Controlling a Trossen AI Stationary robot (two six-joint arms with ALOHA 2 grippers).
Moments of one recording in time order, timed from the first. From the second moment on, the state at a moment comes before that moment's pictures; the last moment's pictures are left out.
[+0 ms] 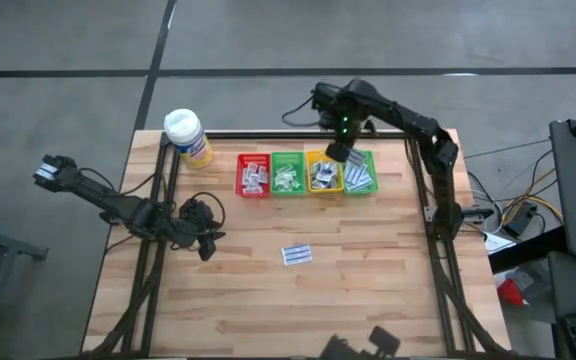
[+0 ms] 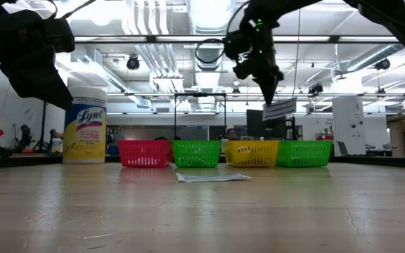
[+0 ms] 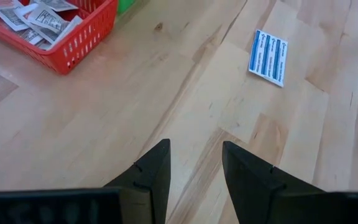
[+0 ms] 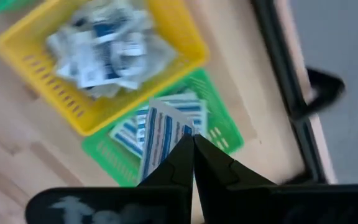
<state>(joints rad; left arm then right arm) -0.40 0.78 0.49 -0.55 -0.45 -0.84 -0.59 2.05 2.04 -1.57 0.11 -0.06</state>
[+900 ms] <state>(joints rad) -0.40 0.78 0.49 -0.55 -0.49 -0.84 -0.70 1.69 1.33 -1.05 0.02 0.39</state>
